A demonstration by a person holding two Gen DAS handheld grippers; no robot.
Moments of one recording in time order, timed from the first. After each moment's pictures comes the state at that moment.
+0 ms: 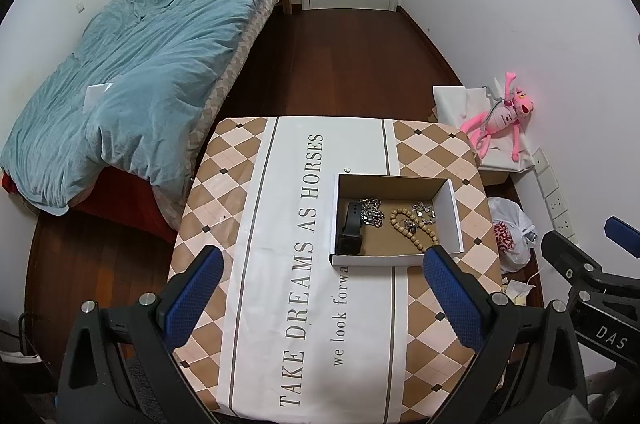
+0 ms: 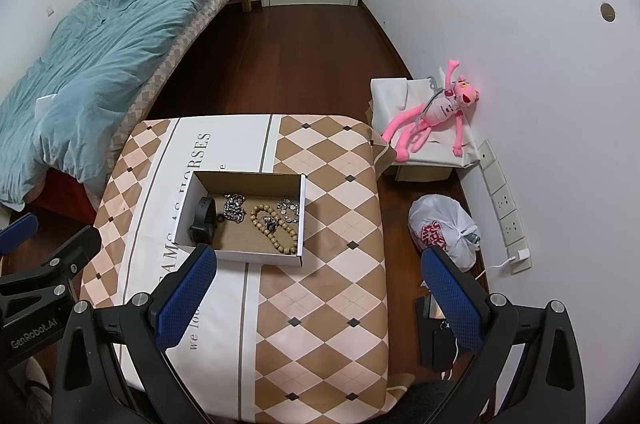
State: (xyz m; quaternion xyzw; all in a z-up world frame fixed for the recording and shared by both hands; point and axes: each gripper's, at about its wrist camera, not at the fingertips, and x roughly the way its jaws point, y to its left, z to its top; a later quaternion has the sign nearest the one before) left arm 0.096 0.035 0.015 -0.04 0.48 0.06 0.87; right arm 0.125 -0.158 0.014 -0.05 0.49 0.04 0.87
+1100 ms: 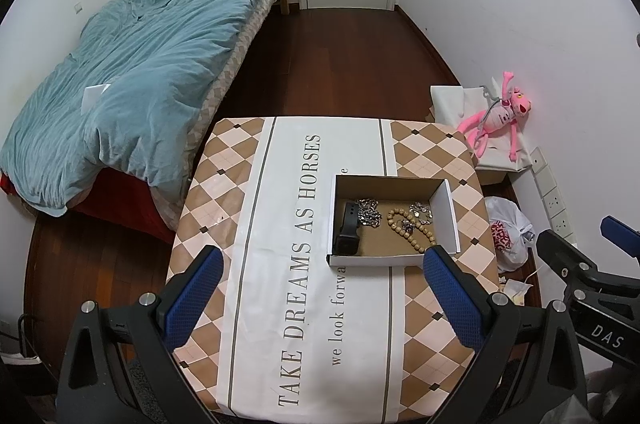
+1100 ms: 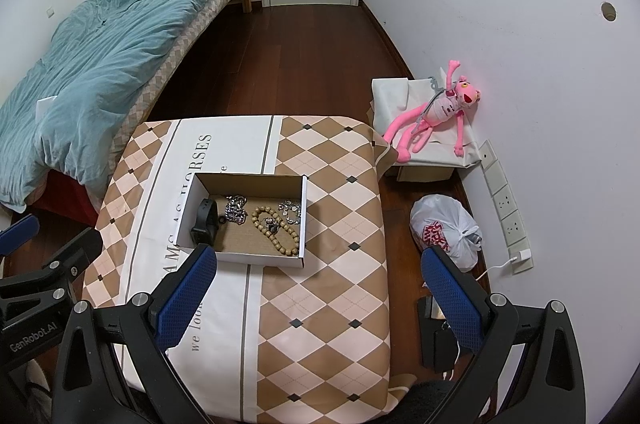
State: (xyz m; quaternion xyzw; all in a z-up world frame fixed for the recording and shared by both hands) left arm 0.095 0.037 0.016 -0.04 0.48 0.05 0.87; right arm 0.125 -0.157 0.014 -0.05 0.49 0.04 0.87
